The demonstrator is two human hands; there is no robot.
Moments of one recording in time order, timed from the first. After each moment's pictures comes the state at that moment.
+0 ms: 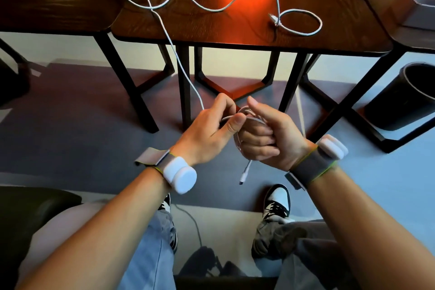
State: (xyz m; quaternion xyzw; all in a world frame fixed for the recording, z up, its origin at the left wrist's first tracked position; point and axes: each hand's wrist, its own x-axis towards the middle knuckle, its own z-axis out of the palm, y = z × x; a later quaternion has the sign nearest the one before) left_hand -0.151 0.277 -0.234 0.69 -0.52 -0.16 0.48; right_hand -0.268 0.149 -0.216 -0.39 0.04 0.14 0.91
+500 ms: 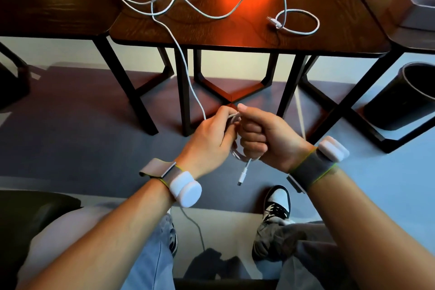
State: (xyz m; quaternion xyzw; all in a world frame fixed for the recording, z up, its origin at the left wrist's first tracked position) left_hand -0.167 0.274 -0.247 0.73 -0.50 -0.11 0.44; right_hand -0.270 0.152 -0.210 -0.46 0.21 0.04 0.86
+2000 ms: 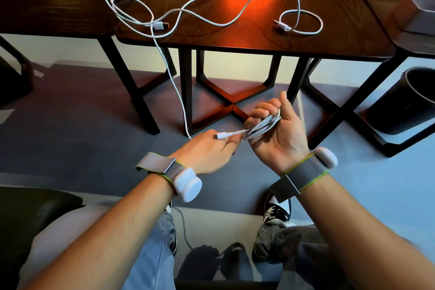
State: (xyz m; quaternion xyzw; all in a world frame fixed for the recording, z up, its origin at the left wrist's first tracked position) left_hand -0.151 0.281 -0.250 0.80 -0.50 -0.25 0.20; right_hand -0.259 0.156 -0.220 -0.12 0.16 -0.19 0.96
